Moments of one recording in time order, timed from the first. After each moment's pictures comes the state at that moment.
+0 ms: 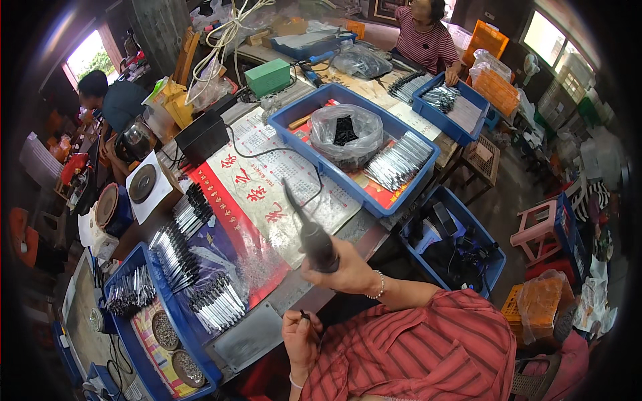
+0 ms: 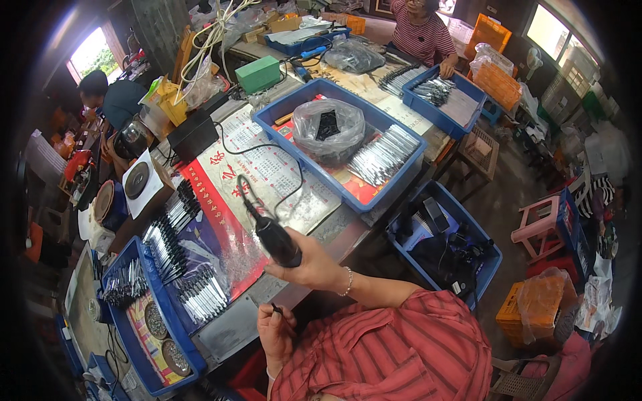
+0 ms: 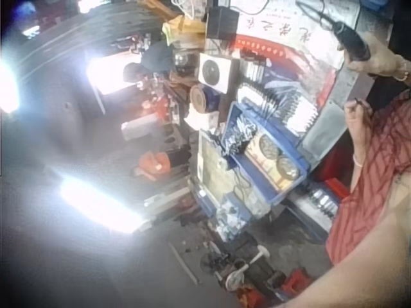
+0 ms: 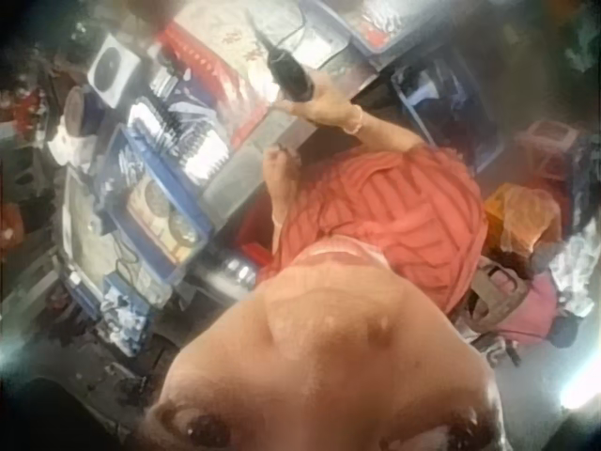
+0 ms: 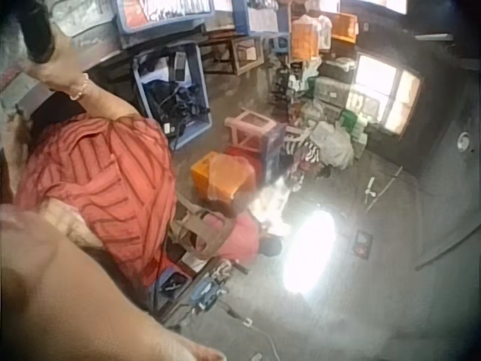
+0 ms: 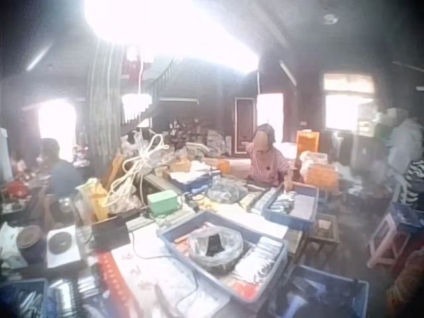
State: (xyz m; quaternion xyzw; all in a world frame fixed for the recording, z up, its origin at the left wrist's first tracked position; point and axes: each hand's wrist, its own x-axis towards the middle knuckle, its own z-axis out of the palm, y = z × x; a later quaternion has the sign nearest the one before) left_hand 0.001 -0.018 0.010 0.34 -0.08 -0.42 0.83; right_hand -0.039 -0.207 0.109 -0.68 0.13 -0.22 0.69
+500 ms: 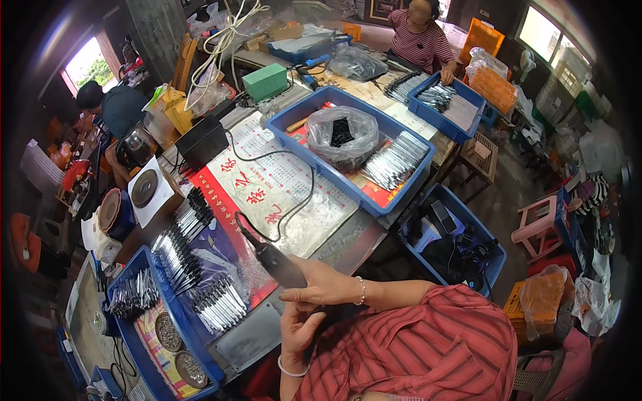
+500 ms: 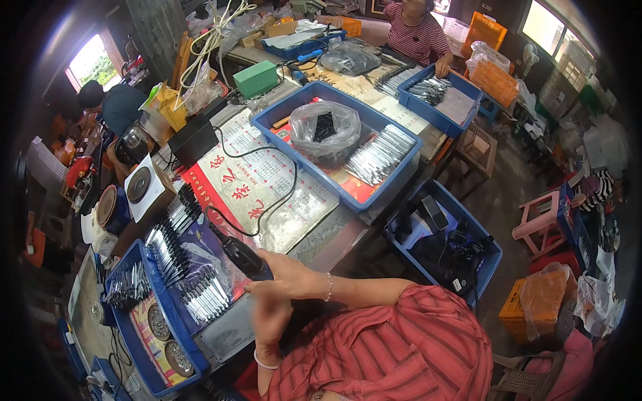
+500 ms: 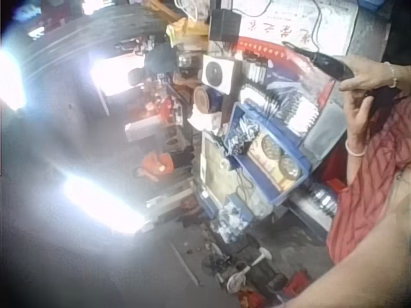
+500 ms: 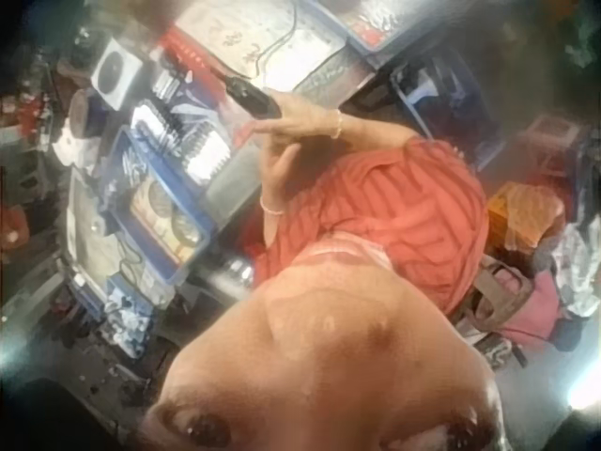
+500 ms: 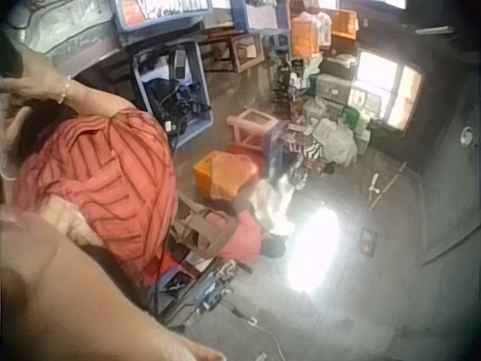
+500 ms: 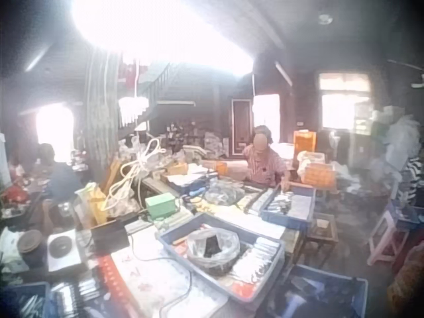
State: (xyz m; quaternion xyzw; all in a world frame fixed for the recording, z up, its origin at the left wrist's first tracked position) left_hand 0.024 -0.037 0.052 0.46 -0.29 -0.41 0.73; right_hand -0.019 -0.187 0.095 -0.80 0.09 -0.15 0.58
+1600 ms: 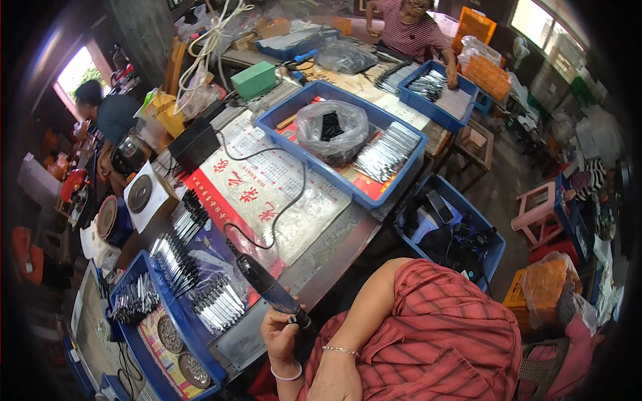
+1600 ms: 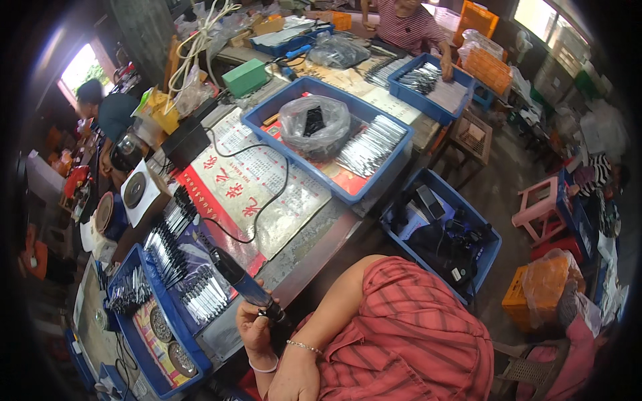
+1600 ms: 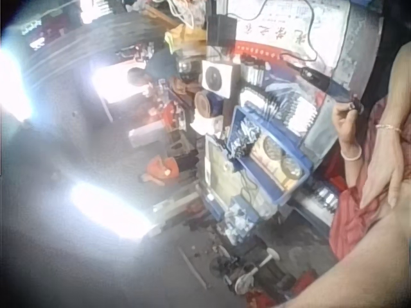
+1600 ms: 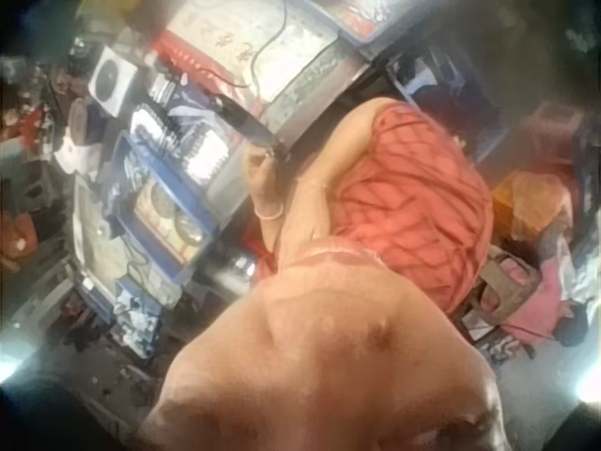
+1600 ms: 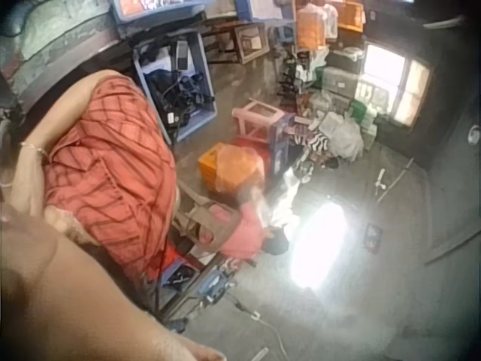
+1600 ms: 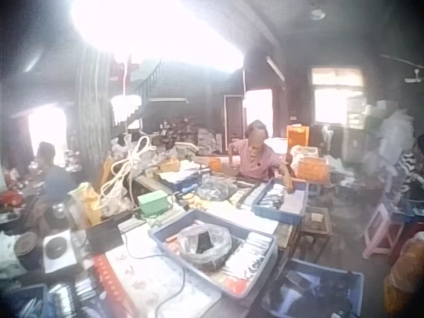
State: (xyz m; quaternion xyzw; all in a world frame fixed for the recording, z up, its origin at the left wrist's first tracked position) left_hand 0.037 -0.010 0.032 0.40 -0.26 -0.36 0.80; right_hand -0.047 -0.087 0.134 -0.63 -0.48 0.04 0.61
